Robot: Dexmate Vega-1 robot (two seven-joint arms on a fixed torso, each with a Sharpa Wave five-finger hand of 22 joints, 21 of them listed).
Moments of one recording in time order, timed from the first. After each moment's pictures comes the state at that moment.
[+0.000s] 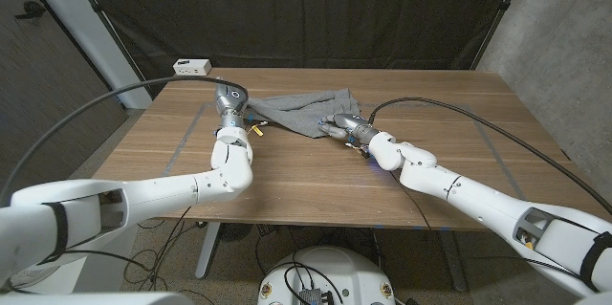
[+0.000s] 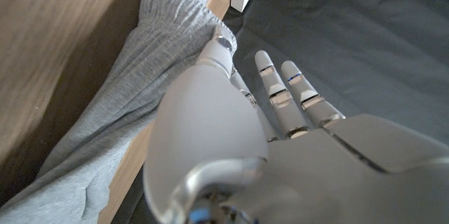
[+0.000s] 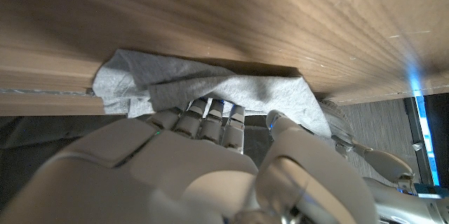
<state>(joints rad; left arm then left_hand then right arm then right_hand) 0.35 0.76 1.40 -1.53 1.18 1.25 0.01 1.29 0.15 0.24 -0.15 0.19 1.20 -0.20 0.30 0.20 1.09 -0.20 0.33 0.29 0.68 -0.06 0.25 0.21 0.25 0.02 0.50 0.22 -0.59 -0.56 -0.91 -1.42 -0.43 -0.11 -0.05 0.32 0.18 0.41 0.16 0.21 0.39 -0.05 0.23 0.18 0.34 -0.01 0.22 0.18 0.27 -0.04 0.21 0.18 0.27 -0.03 0.20 0.17</state>
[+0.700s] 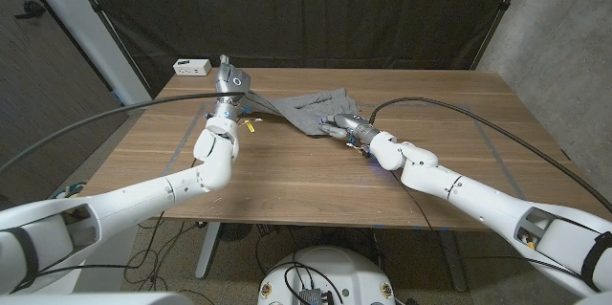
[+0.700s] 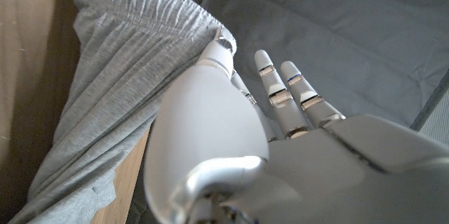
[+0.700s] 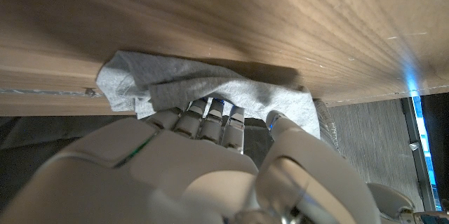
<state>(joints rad) 0.54 0.84 1.06 -1.60 1.58 0.95 -0.04 1.29 0.15 0.23 -0.14 0.23 1.19 -0.21 0.33 0.23 1.07 -0.22 0.31 0.30 0.69 -0.06 0.24 0.21 0.25 0.01 0.51 0.23 -0.59 -0.56 -0.91 -1.42 -0.43 -0.10 -0.04 0.31 0.18 0.42 0.16 0.21 0.40 -0.05 0.22 0.18 0.35 -0.01 0.22 0.18 0.27 -0.04 0.21 0.18 0.27 -0.03 0.20 0.17</state>
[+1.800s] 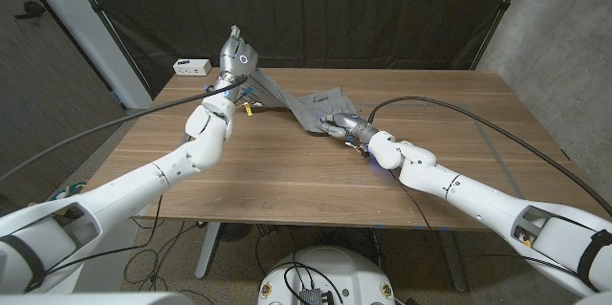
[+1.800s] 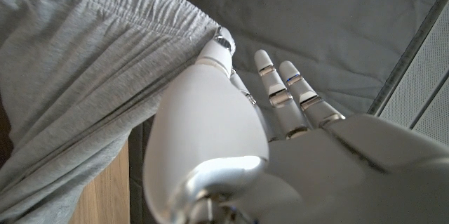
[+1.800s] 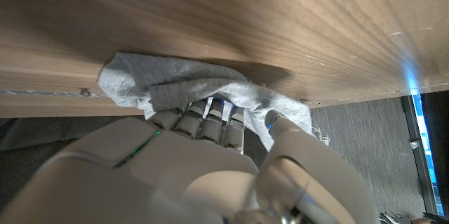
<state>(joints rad) 0.59 0.80 0.80 -1.62 1.77 0.68 0.07 1.29 0.13 0.22 -0.12 0.27 1.19 -0.21 0.37 0.25 1.08 -0.22 0.29 0.31 0.69 -0.07 0.24 0.21 0.25 0.00 0.53 0.23 -0.58 -0.55 -0.91 -1.40 -0.42 -0.10 -0.04 0.31 0.18 0.44 0.16 0.21 0.40 -0.05 0.21 0.18 0.35 -0.01 0.21 0.19 0.27 -0.04 0.20 0.18 0.27 -0.03 0.20 0.17</state>
